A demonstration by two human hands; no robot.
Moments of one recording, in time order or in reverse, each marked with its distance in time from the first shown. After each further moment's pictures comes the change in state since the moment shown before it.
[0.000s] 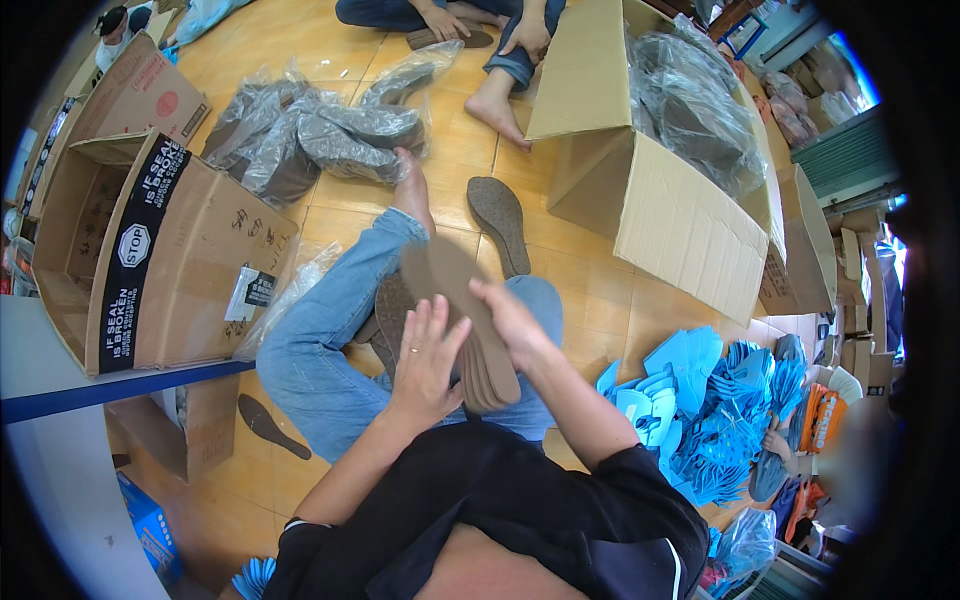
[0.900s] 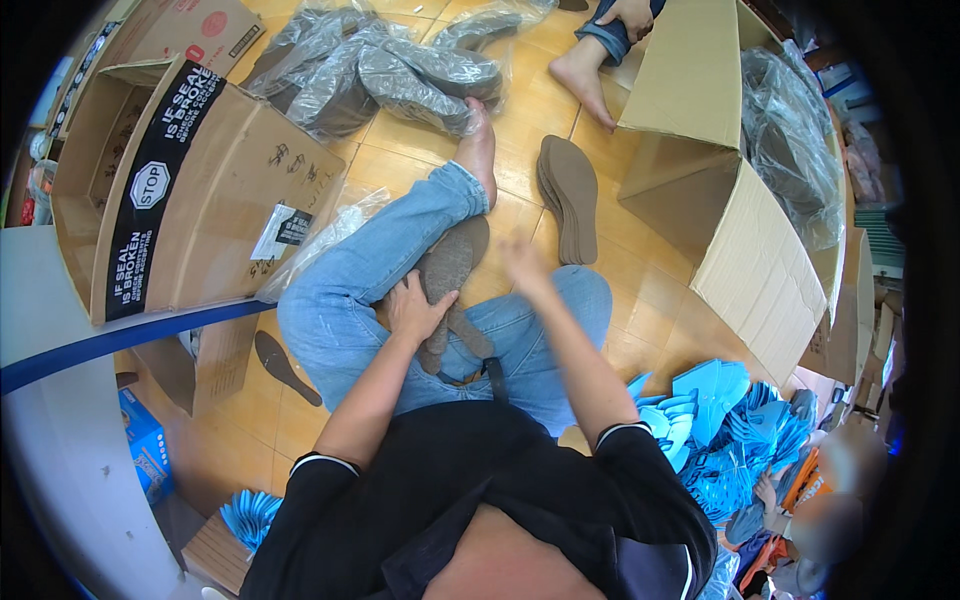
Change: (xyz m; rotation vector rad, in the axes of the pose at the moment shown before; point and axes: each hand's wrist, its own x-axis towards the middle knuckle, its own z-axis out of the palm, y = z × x) left_hand -0.050 -0.149 0.065 0.268 -0.232 -0.926; right_hand 0.143 0.056 -0.040 -0.942 0.260 -0.223
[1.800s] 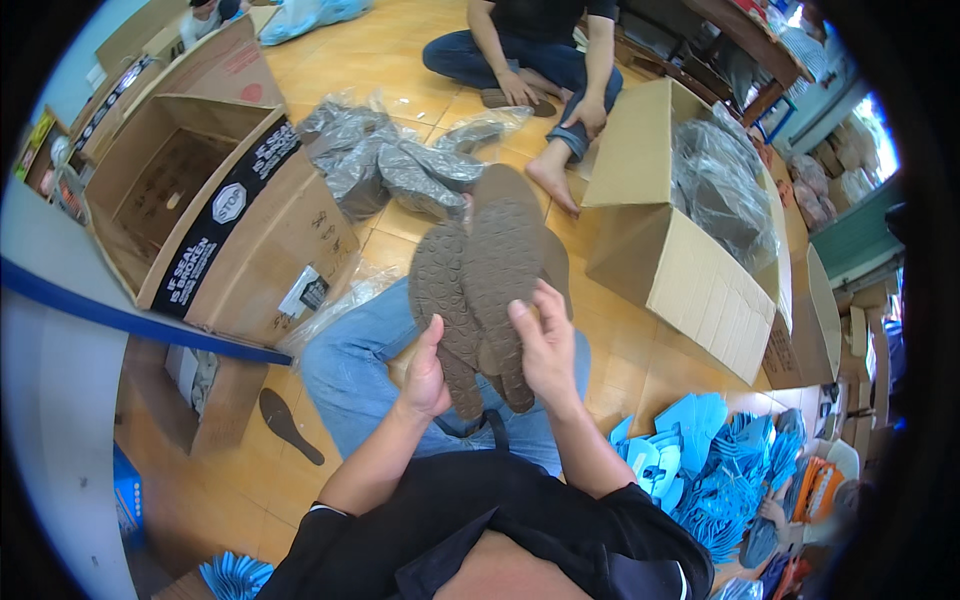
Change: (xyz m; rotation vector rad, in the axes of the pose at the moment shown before) left_hand -0.083 0.094 -0.150 -1.967 -0.546 0.278; right_hand -0.178 -0.157 -0.045 0.308 0.316 -0.606
